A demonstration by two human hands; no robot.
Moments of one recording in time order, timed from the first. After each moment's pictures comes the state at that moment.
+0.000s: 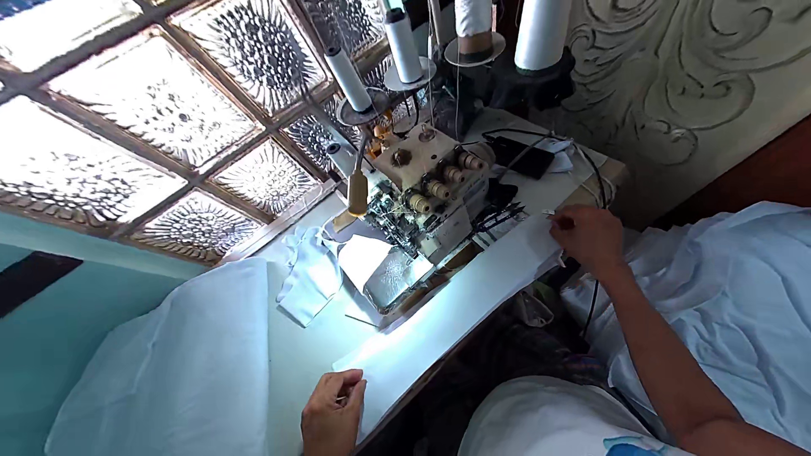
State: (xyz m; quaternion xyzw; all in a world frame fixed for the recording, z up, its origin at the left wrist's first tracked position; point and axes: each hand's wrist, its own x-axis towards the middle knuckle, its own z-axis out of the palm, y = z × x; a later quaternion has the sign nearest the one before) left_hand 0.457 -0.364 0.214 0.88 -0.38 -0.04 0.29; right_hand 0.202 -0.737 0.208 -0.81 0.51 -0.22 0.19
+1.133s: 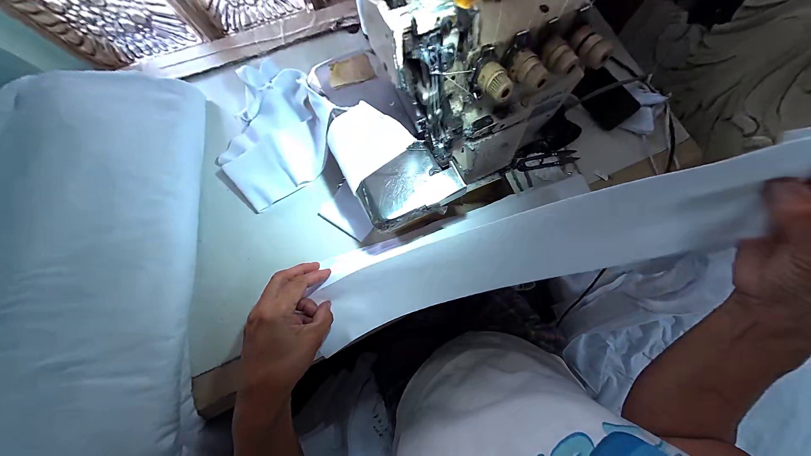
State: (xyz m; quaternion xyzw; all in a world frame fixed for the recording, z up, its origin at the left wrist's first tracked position) left_hand 0.467 -0.356 0.204 0.87 -0.36 -0.10 0.32; right_hand 0.145 -0.725 0.265 -0.72 0.26 -0.48 0.42
